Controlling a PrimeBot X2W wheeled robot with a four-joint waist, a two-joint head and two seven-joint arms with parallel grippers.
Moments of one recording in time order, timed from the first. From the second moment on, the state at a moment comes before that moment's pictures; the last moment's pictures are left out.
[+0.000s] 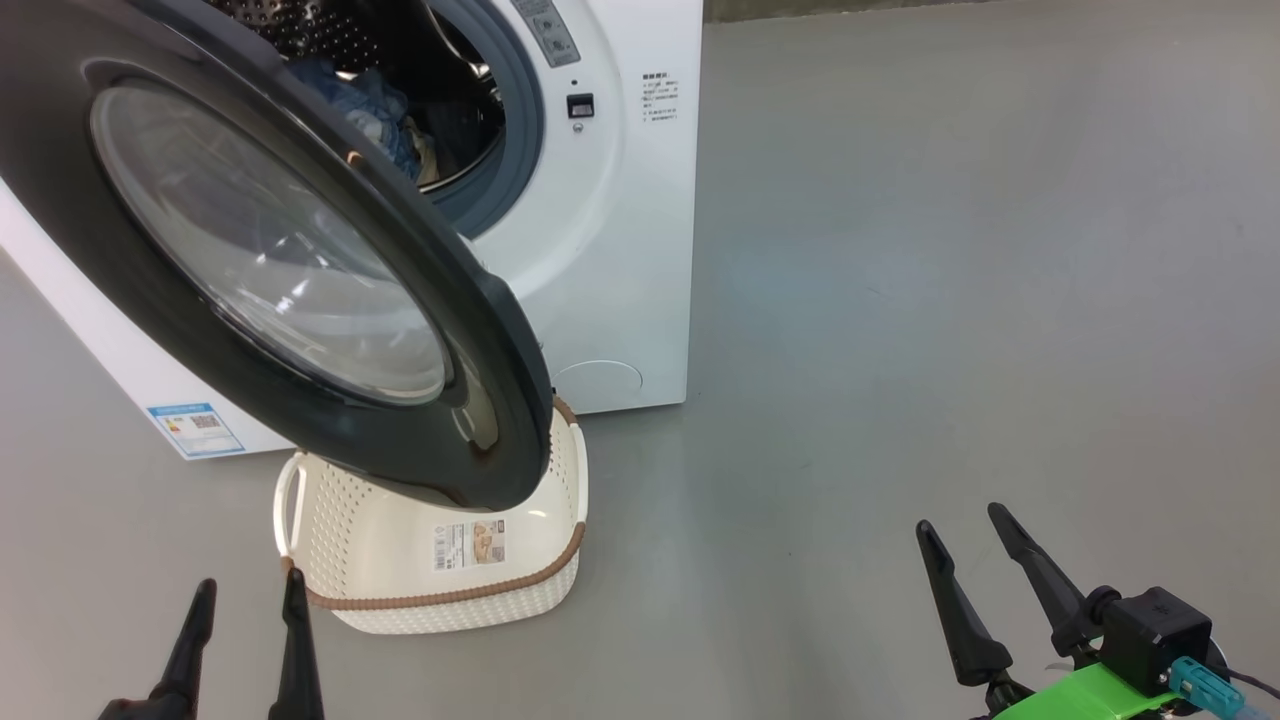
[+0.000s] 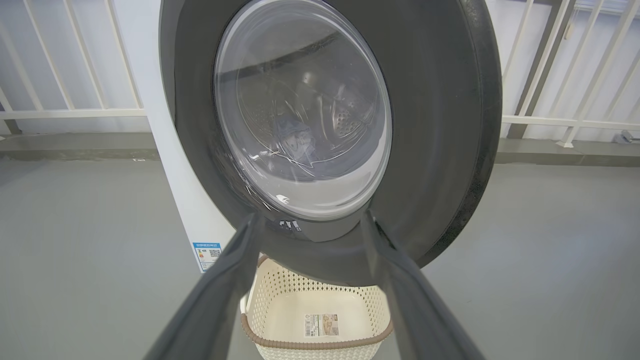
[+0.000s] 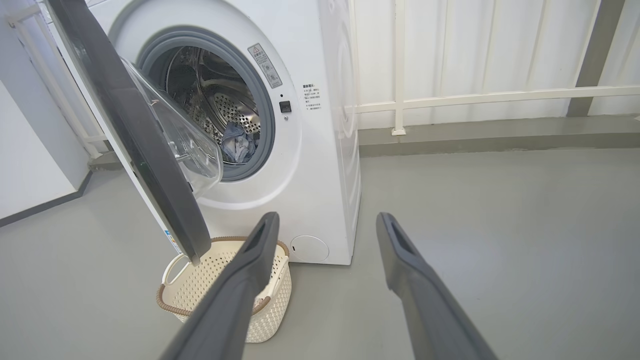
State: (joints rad) left arm 0.12 0.22 -0.17 -0.06 -0.36 0.17 -0.18; right arm 0.06 -0.10 0.07 -0.04 0.26 0.13 -0.13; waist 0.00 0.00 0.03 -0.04
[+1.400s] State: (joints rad) left arm 0.10 0.21 -0.23 -0.07 -0.36 0.21 -0.18; right arm -0.10 -0.14 0.11 0.12 0.26 0.13 -0.14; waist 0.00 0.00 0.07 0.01
